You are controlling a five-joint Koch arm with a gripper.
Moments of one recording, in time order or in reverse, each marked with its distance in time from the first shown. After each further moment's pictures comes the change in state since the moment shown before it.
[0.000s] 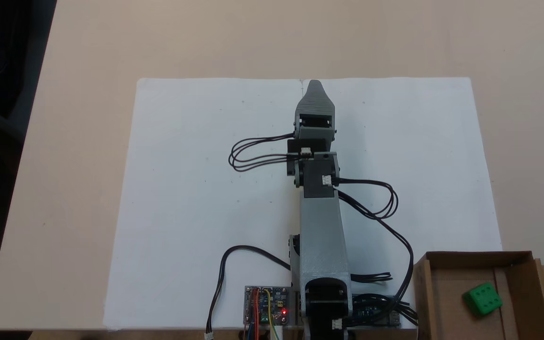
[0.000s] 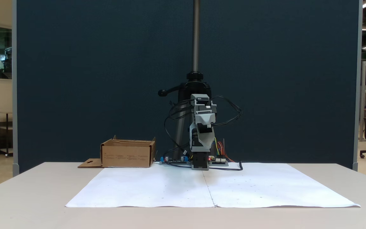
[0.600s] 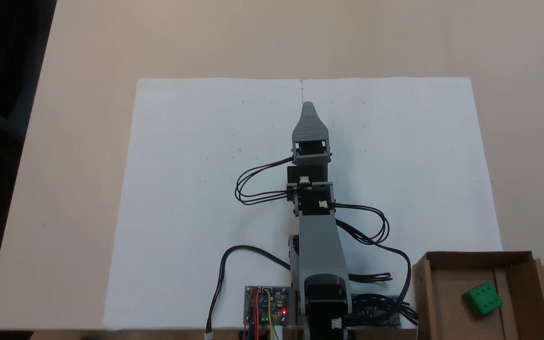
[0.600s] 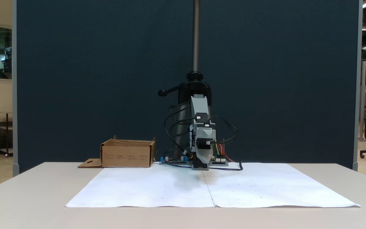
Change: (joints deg) arm -0.1 0.7 24.7 -33.8 -7.9
